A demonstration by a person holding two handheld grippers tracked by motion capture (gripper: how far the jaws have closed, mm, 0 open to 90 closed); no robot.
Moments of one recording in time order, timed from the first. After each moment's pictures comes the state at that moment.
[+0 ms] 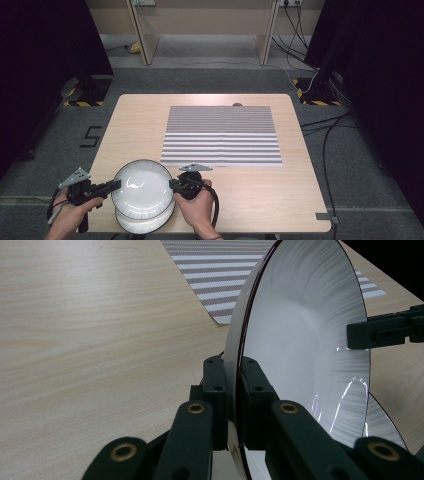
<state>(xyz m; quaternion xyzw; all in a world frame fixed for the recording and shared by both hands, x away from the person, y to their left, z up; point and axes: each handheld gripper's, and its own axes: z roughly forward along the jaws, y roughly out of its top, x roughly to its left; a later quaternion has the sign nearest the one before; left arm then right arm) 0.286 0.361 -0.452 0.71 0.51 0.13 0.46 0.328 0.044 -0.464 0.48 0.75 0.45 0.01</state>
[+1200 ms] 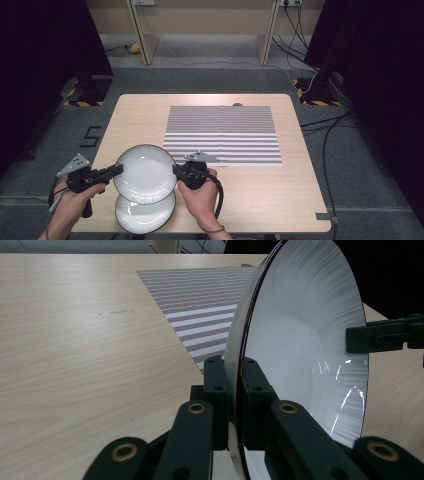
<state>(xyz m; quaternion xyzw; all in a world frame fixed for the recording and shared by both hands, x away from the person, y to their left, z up) 0.307 0.349 -0.418 0.71 0.48 0.17 0.50 0.340 0.031 -0.428 0.47 0.73 0.49 0.06</state>
